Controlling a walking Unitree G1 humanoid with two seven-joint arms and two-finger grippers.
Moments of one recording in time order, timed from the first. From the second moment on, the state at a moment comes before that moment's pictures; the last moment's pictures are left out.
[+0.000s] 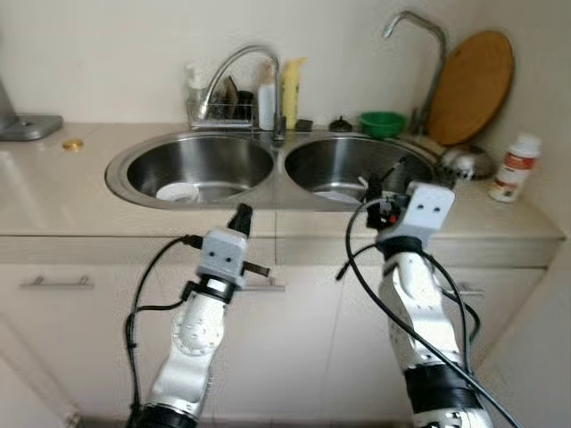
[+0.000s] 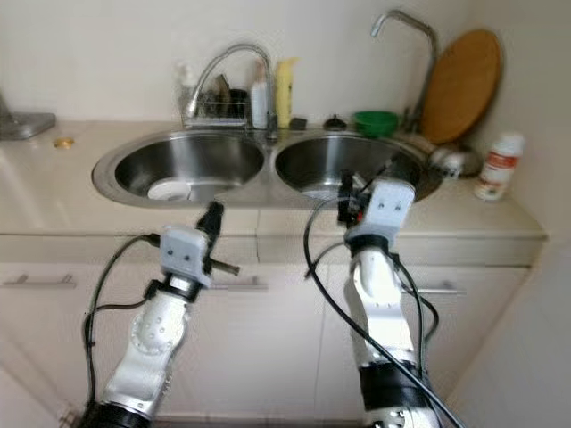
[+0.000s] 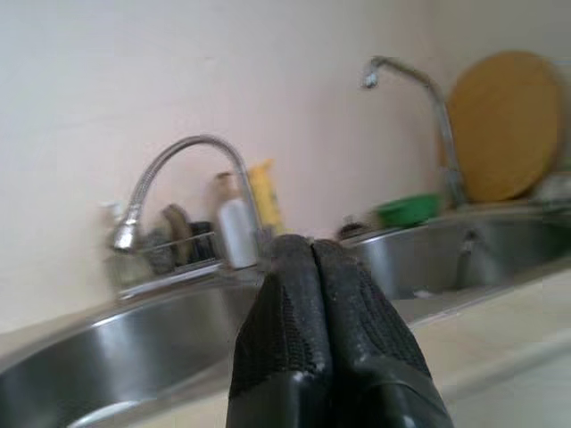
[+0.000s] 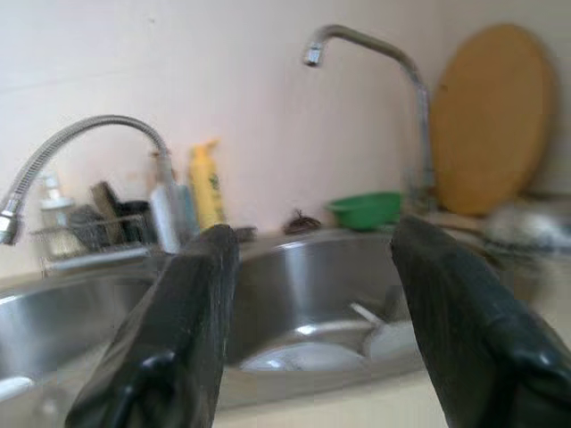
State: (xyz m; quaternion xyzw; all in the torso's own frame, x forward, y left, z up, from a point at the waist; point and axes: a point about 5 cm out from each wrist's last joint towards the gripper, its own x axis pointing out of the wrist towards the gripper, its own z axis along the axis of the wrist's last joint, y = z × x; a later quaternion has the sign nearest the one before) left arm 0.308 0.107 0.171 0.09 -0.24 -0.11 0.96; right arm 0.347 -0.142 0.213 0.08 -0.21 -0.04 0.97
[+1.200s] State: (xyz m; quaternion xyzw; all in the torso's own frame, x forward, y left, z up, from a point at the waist) left arm 0.308 0.103 0.166 0.08 -0.23 -0.13 0.96; right arm 0.344 -0.145 0.199 0.06 -0.18 -0.05 0.98
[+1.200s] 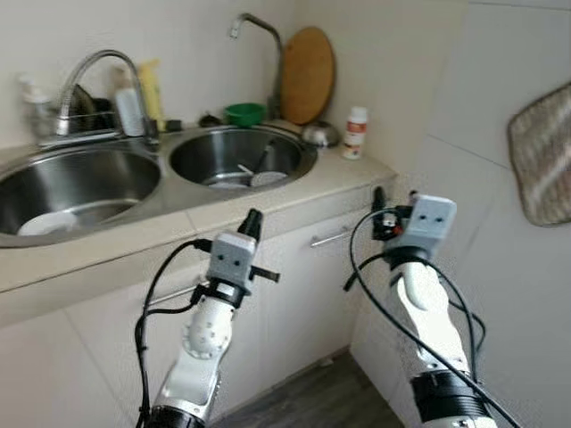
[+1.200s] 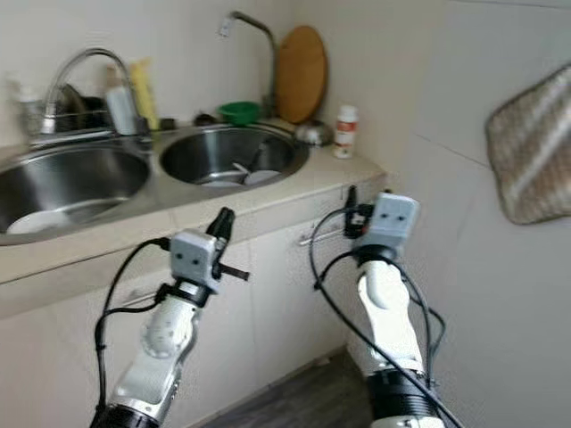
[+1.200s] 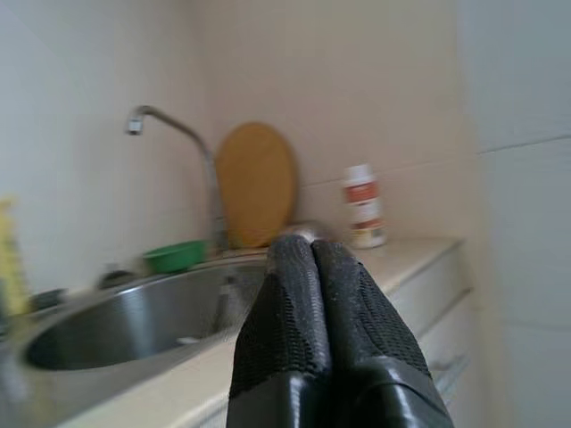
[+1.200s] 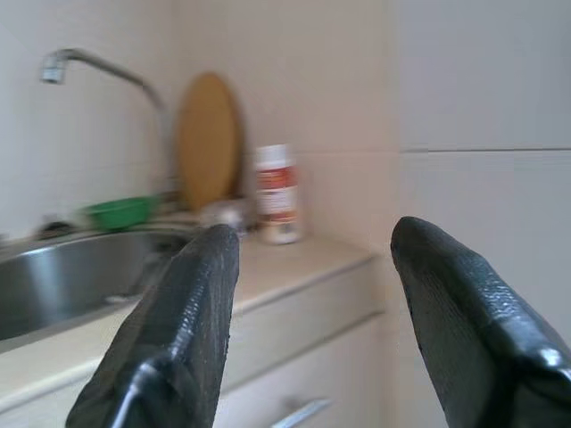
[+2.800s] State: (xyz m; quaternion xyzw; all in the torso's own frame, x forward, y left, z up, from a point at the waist) left arm 0.308 0.102 0.154 0.10 -0.21 -0.13 0.96; right arm 0.345 -0.174 0.160 -0.10 -0.06 -0.17 0.98
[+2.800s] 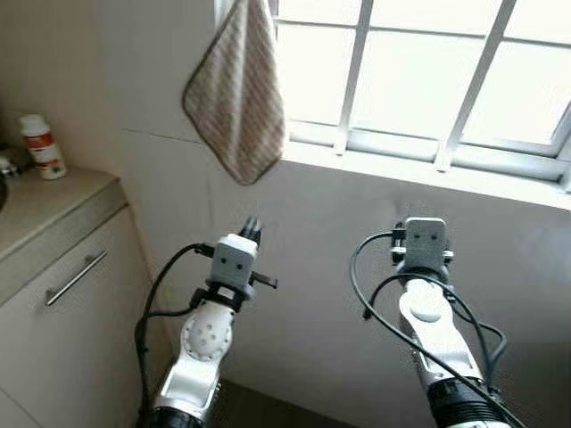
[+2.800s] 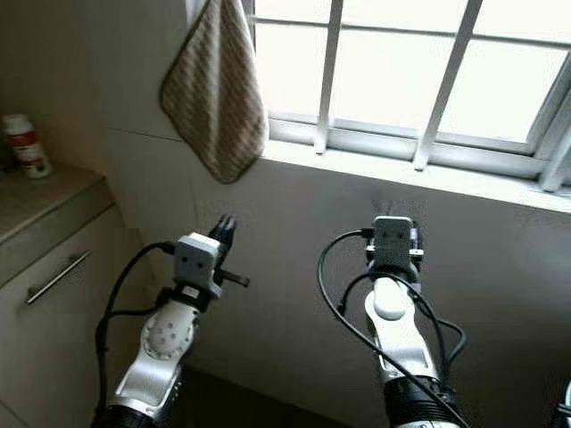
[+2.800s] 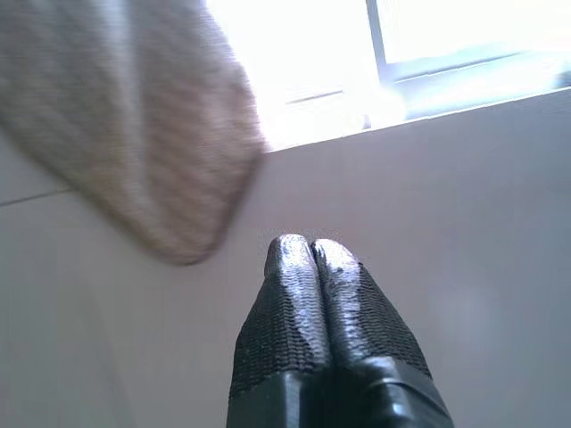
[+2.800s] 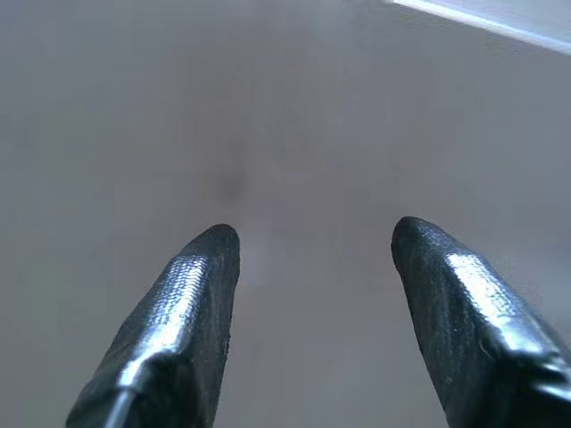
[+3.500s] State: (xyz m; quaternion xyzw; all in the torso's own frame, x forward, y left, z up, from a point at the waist) left arm 0.311 0.106 0.148 0.11 -0.19 -0.13 0.97; right arm 0.344 -0.154 0.137 -0.33 -0.04 -0.10 0.94
